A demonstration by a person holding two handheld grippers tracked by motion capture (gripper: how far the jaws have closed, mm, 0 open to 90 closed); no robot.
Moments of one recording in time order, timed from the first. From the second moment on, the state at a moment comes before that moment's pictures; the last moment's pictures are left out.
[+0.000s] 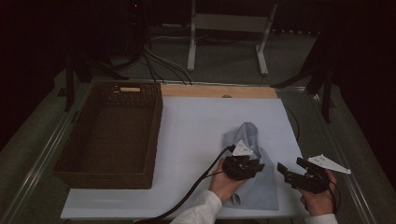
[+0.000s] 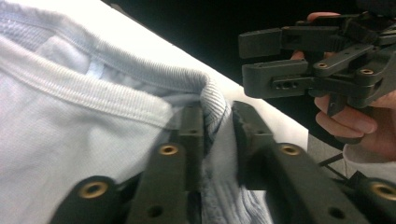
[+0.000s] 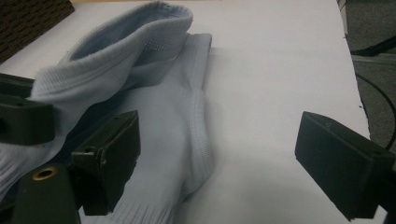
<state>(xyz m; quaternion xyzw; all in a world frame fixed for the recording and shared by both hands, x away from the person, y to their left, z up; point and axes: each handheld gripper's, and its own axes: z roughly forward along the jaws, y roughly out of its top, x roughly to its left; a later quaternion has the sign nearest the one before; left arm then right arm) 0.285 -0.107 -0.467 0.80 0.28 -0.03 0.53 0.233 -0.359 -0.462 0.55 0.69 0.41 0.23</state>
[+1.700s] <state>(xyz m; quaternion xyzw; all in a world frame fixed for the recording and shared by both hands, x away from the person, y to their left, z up) 0.298 0.004 -0.447 0.78 0.32 0.10 0.53 0.233 -0.347 -0.460 0.54 0.70 0.42 0.22</state>
